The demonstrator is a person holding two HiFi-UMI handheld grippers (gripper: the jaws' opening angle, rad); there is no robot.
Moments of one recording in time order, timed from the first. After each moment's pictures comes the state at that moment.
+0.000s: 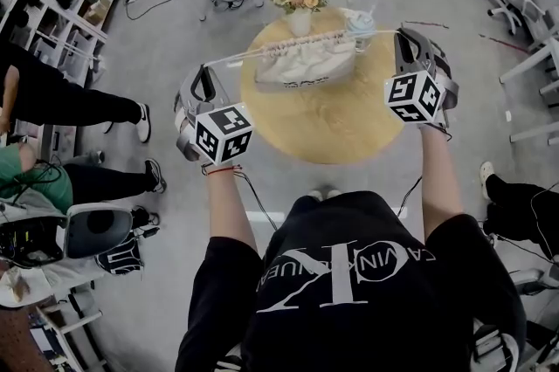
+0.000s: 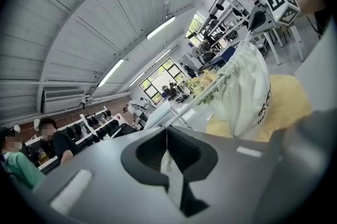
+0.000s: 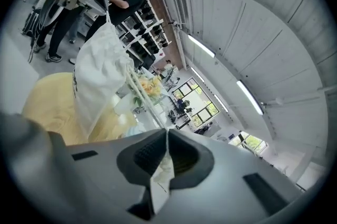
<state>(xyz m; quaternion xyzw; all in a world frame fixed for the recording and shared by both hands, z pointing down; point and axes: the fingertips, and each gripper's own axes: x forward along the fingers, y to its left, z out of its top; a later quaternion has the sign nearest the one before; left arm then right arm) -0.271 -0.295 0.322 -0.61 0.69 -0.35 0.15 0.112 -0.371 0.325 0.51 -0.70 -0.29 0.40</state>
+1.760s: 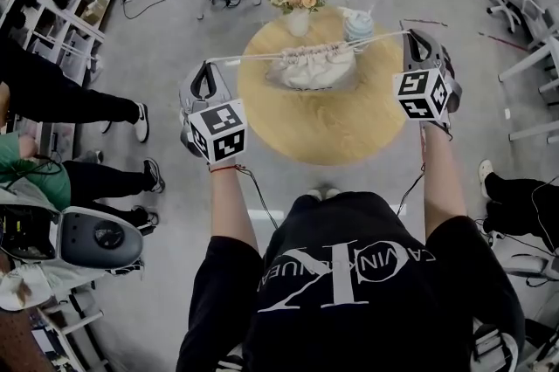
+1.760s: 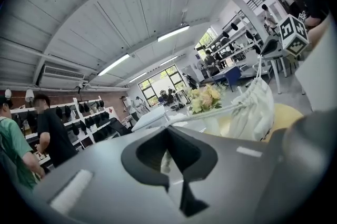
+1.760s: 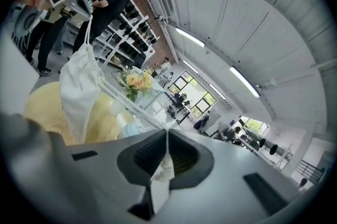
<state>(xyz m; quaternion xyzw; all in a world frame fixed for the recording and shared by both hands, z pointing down) -0.260 -0.306 0.322 -0.66 0.70 -0.26 0.09 0.141 -0.379 0.329 0.55 -0.71 -0.23 0.37</state>
